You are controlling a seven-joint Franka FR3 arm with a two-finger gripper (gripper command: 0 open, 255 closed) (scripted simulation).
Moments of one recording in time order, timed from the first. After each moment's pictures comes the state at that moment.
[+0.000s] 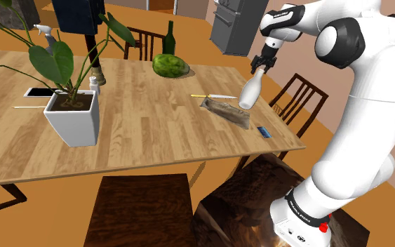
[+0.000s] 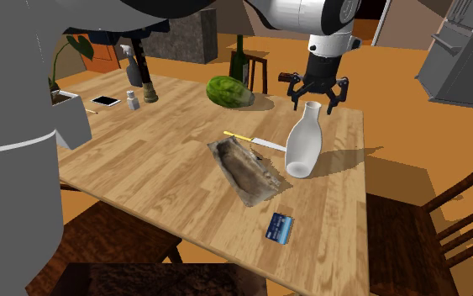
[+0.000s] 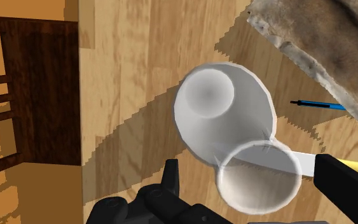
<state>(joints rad) -0.28 0.42 -0.42 -1.54 0.21 1.97 -0.47</state>
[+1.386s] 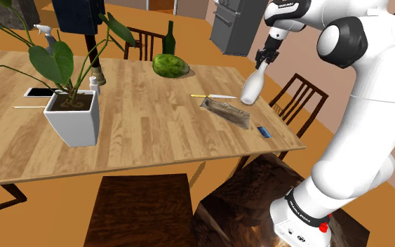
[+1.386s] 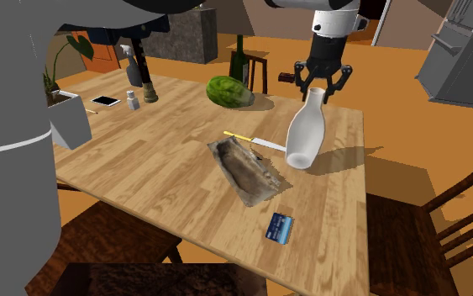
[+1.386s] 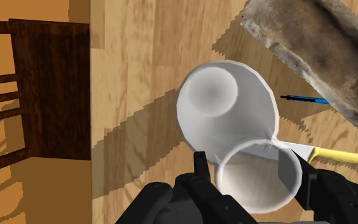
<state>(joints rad) -0.29 0.41 -0.42 -1.46 0.20 1.88 -0.46</state>
